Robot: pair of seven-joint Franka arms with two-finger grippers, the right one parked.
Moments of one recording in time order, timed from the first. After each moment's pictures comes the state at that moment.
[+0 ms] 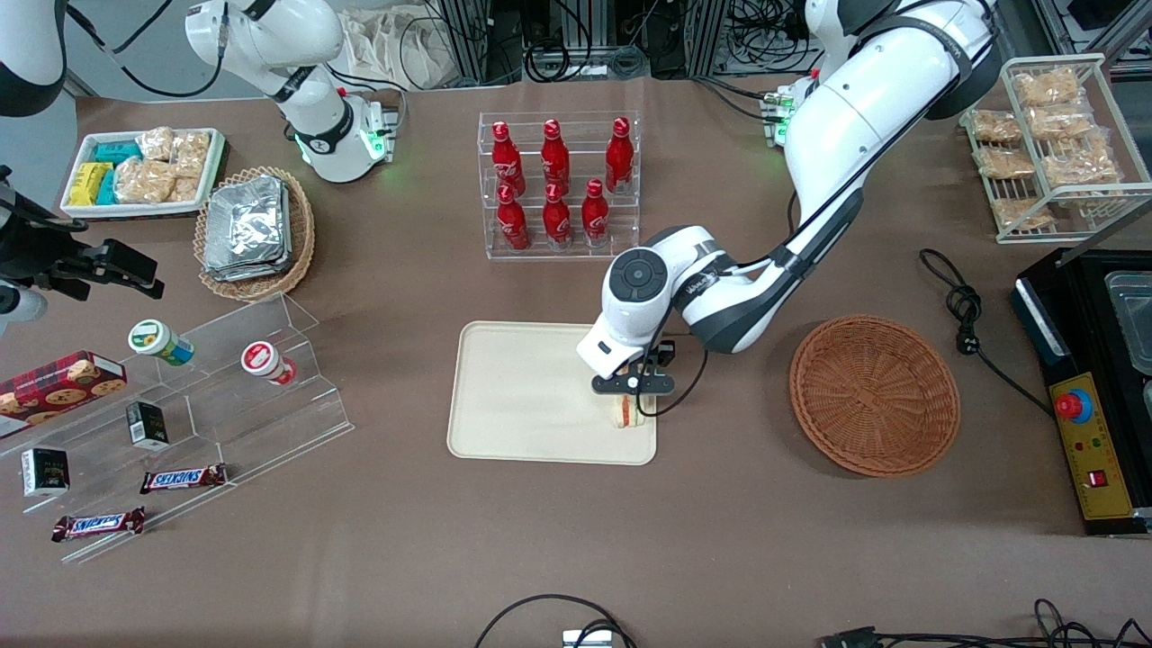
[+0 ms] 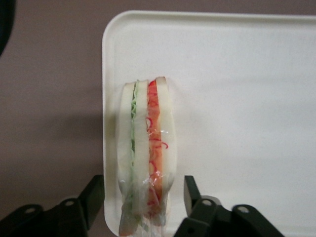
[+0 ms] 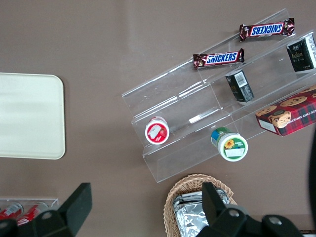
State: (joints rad) arm -0.15 0.78 -0.68 -1.56 0.58 2.16 -1.01
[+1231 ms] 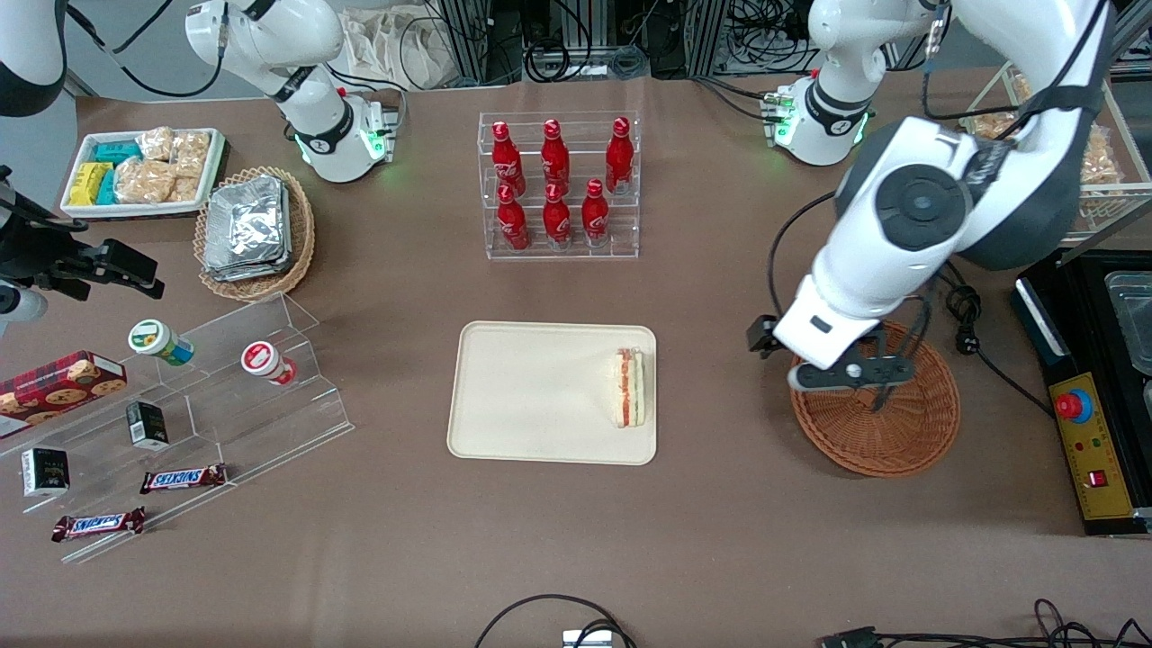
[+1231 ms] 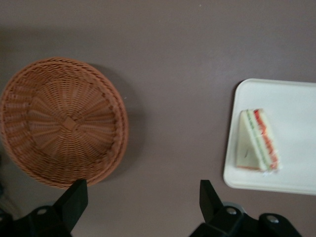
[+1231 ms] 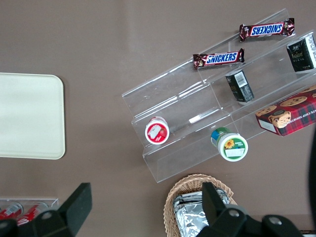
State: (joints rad) arm 0.24 0.29 -0.69 -1.61 0.21 1.81 -0.48
